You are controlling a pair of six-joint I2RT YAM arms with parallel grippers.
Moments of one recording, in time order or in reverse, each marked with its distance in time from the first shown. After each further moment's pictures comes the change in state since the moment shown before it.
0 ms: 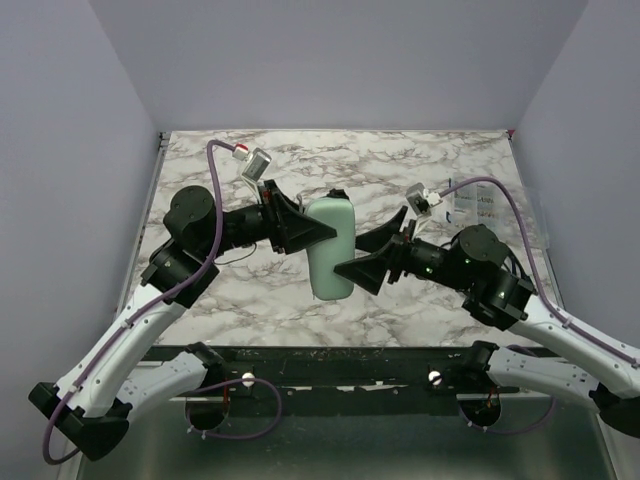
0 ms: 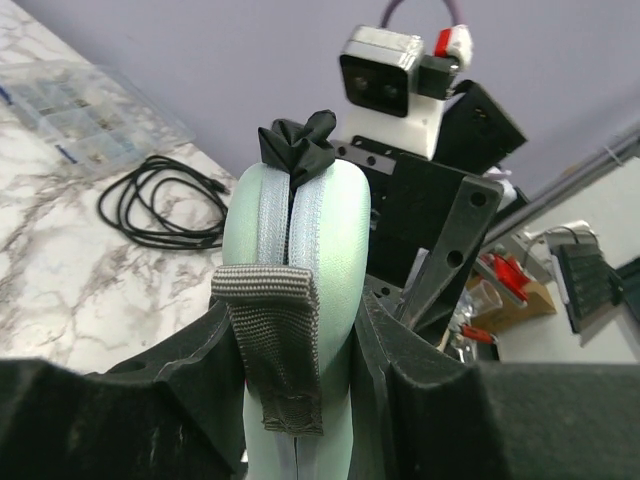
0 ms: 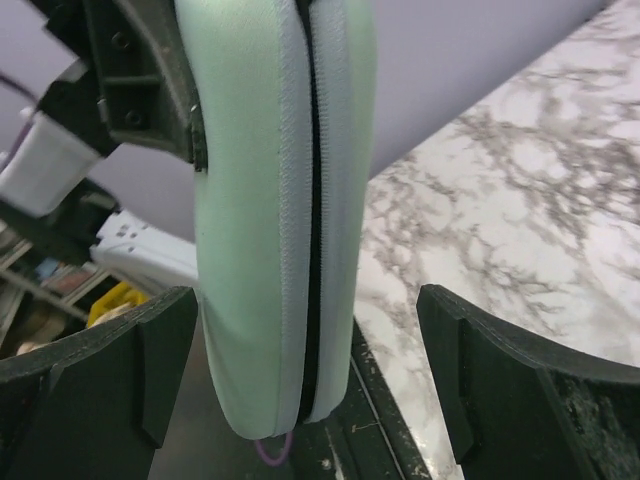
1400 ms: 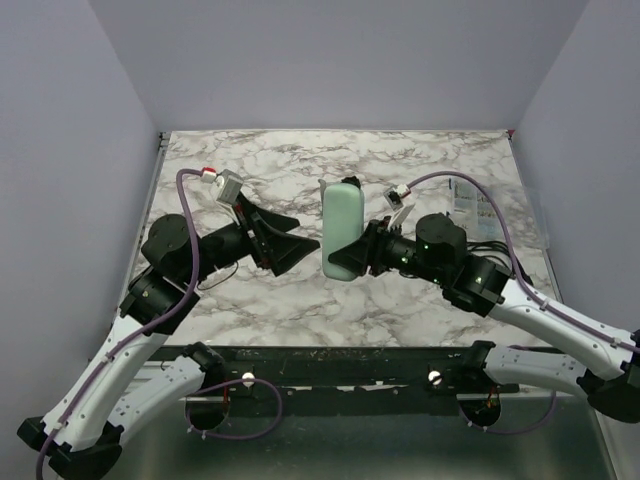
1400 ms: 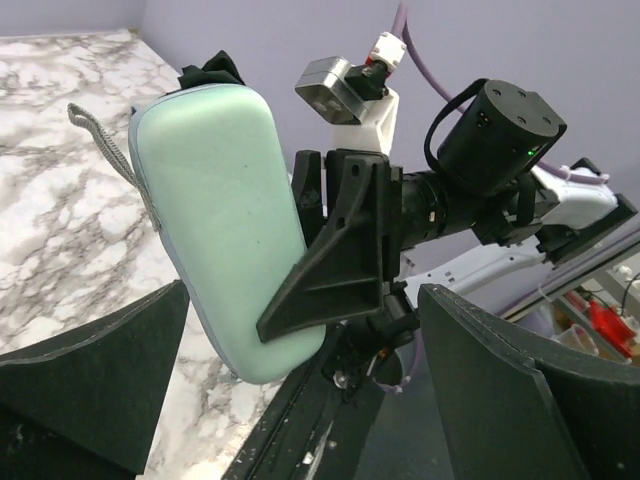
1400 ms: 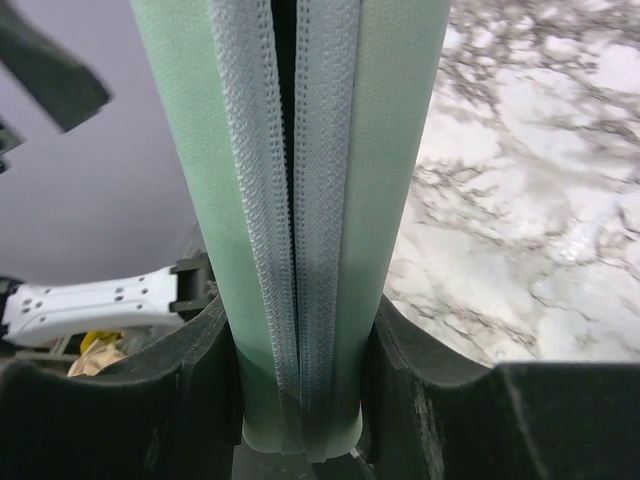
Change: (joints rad) left arm 0.026 -0.164 -0.103 -0.076 -0.144 0.101; right arm -0.004 0.134 0.032 -0.137 0.095 0.160
